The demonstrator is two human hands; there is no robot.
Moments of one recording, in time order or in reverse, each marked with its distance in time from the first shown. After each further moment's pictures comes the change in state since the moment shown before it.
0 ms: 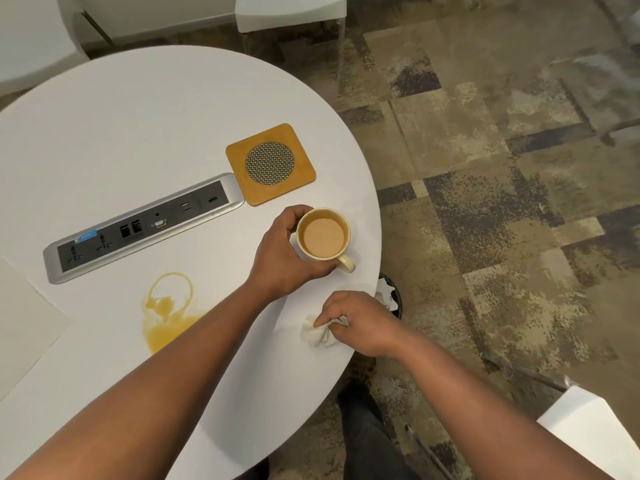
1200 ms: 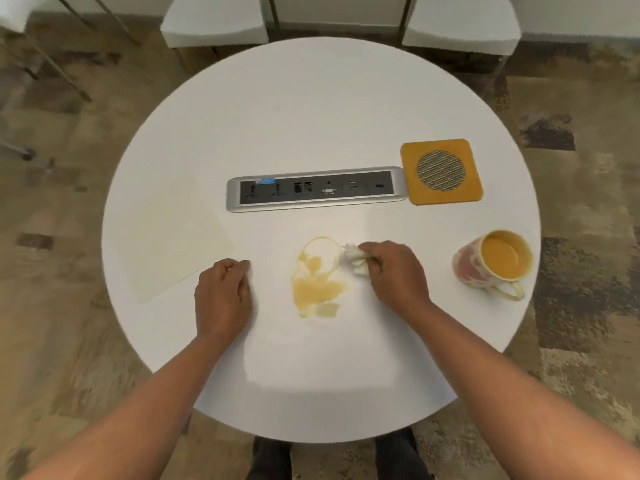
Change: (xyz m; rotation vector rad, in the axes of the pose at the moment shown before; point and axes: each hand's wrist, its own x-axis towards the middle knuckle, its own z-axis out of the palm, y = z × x) left_hand -0.204 -0.198 -0.211 0.662 0.531 -0.359; right_hand 0.132 -0.134 0.094 -0.356 0.362 -0.059
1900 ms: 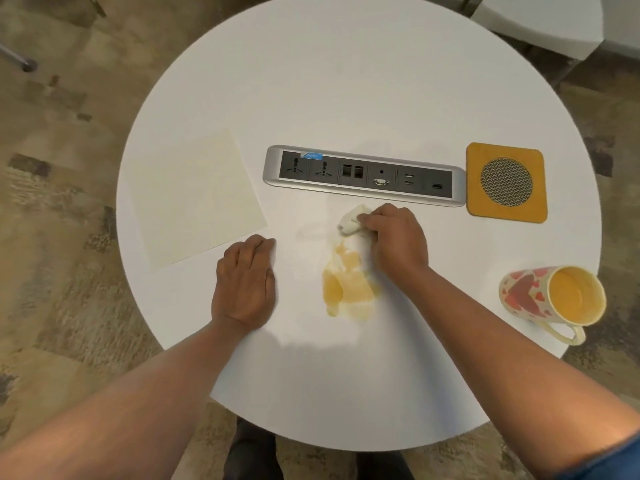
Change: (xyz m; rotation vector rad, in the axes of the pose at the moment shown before) left_hand -0.002 -0.022 0.018 0.065 -0.032 0.031; right_hand 0.075 -0.060 0.047 0.088 -0.070 0.145
